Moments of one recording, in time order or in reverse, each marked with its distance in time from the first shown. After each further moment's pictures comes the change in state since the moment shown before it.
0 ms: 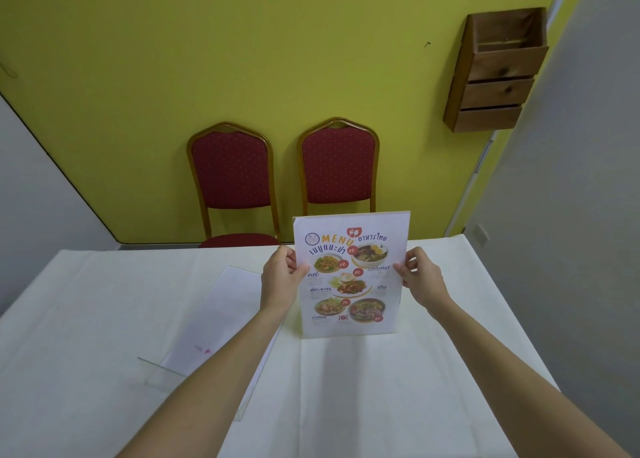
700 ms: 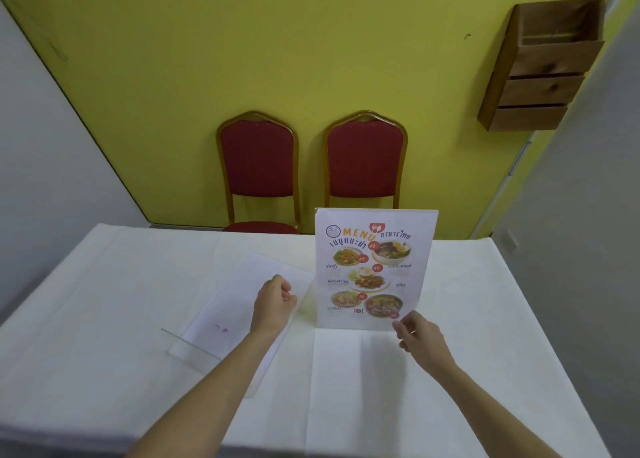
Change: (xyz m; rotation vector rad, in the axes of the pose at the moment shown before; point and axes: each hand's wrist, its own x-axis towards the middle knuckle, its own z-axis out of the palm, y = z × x) left_hand -0.034 -0.070 -0.021 0.209 -0.062 -0.178; right_hand -0.067 0.067 0.042 -0.150 -0.224 0.041
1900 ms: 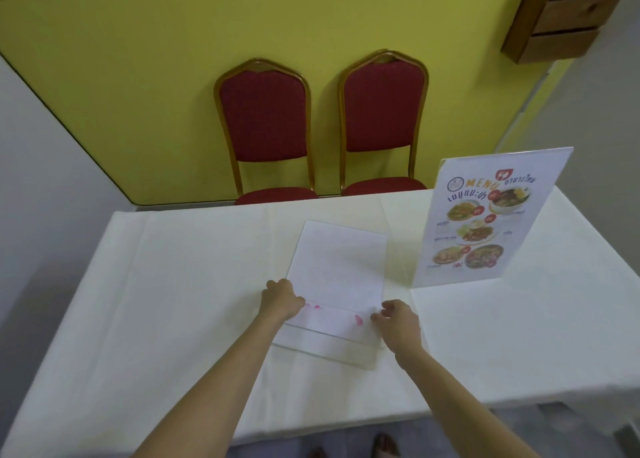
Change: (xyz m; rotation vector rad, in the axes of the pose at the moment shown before) left_hand 0.074 -0.153 -0.115 0.485 -0.503 -0.181; right_hand -0.050 -0.148 0.243 0.179 0.117 0.432
